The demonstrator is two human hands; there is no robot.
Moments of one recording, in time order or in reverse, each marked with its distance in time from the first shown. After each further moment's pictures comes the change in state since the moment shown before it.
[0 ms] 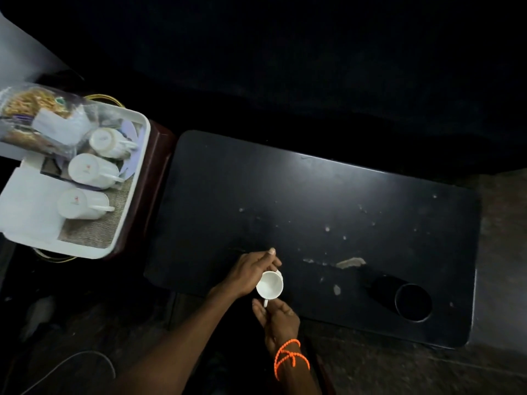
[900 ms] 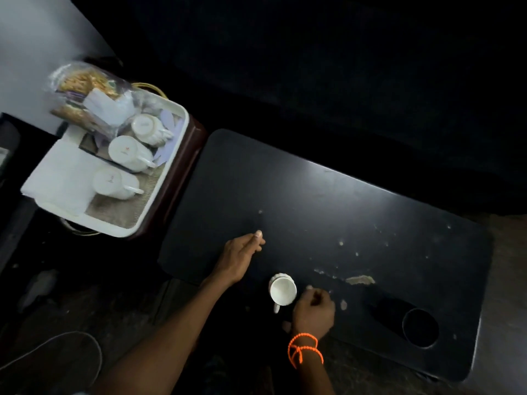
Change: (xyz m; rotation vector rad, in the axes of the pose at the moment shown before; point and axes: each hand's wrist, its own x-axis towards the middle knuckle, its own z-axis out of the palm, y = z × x) left_hand -0.004 -0.020 -0.055 -0.093 0.338 0.107; right_hand -0.005 -0.043 0.014 -0.898 0.487 -0.869
